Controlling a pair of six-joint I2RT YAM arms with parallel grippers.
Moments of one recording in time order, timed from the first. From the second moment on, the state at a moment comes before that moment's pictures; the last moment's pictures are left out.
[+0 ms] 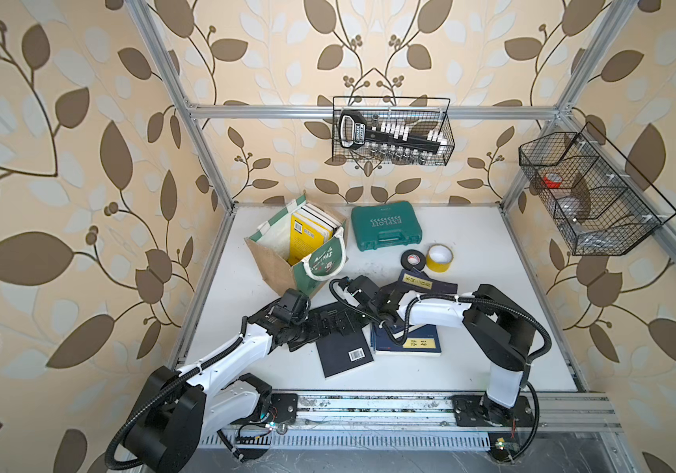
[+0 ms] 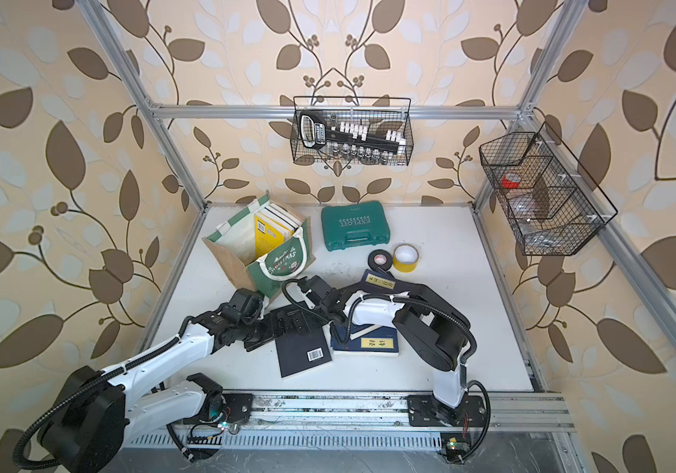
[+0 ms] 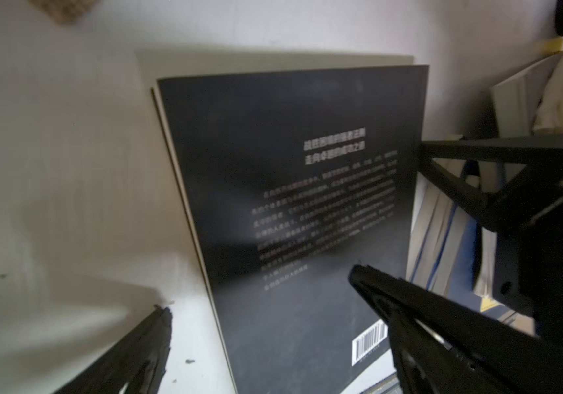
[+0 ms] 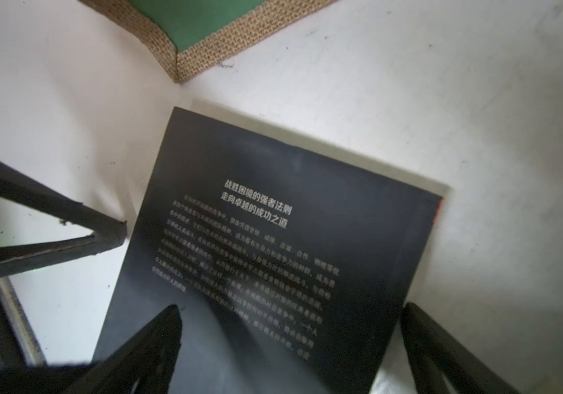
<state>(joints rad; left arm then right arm) -0.43 1.10 0.46 -0.44 0.31 -0.80 0.92 1.88 1.08 -0.14 -0.12 0.40</state>
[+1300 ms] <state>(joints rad) -0.31 1.10 0.37 -0.32 0.34 -0.85 0.92 1.87 1.03 -0.05 -0.19 0.33</state>
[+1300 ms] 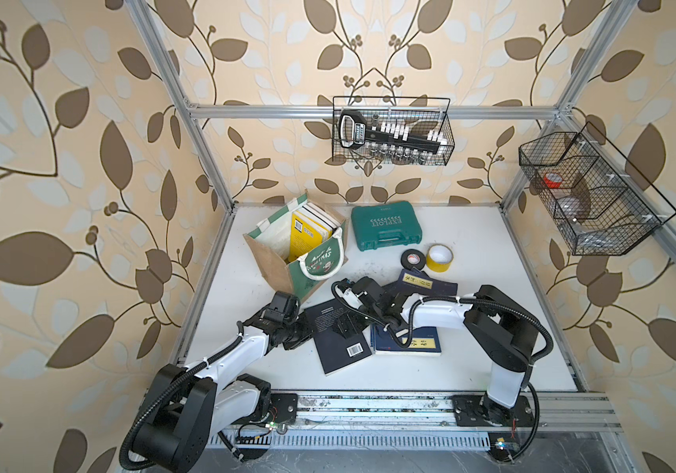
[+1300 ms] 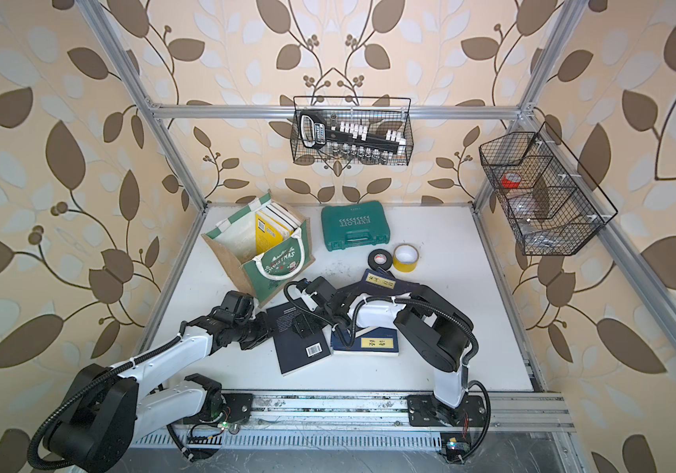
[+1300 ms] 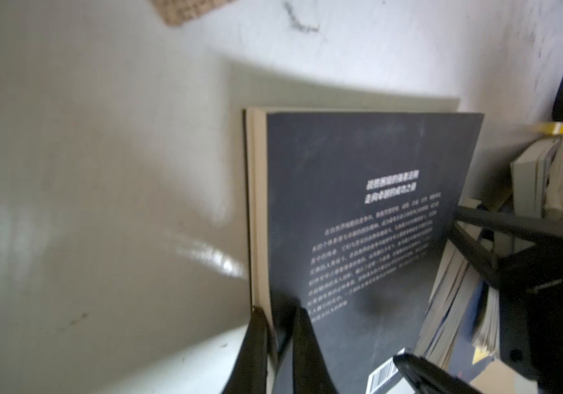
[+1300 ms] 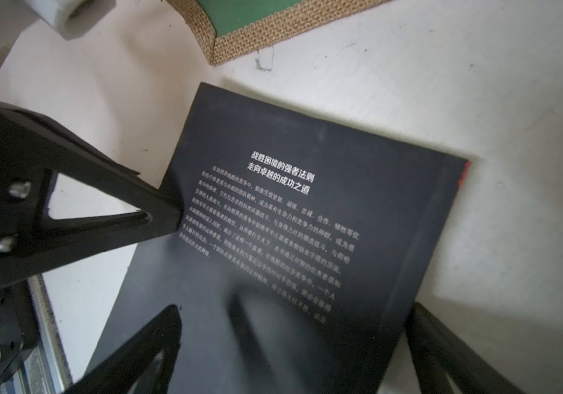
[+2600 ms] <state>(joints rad) -0.30 0.68 0.20 -0.29 0.46 -0.72 0.84 1.86 0.91 0.18 -0.61 0.40</state>
